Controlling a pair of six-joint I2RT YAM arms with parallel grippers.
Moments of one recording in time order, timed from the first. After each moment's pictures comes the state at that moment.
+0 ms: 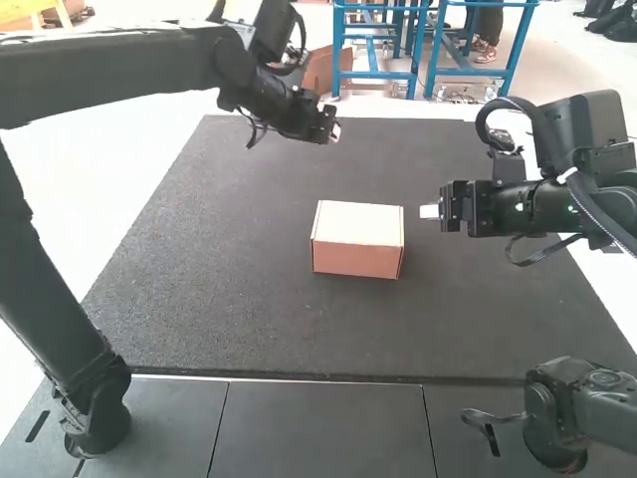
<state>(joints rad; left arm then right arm) -0.55 1.51 1.45 -0.59 -0.06 -0.11 0.43 0.68 0.73 -0.69 -0.12 0.15</state>
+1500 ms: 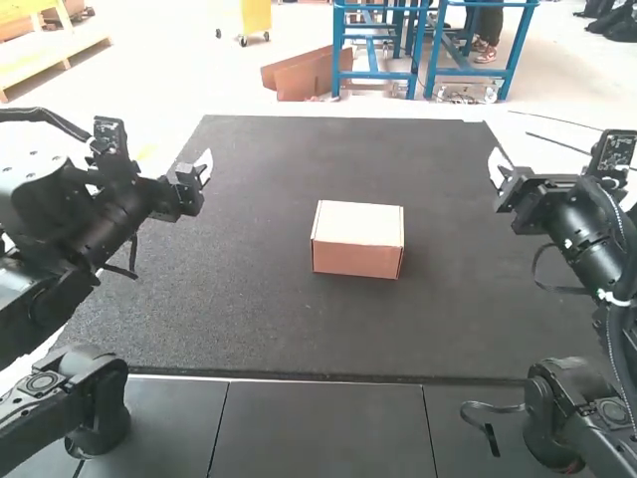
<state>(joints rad) -0.31 0.34 0.29 0.16 -0.09 0.02 0.24 0.09 0.32 -0.07 0.02 0.08</state>
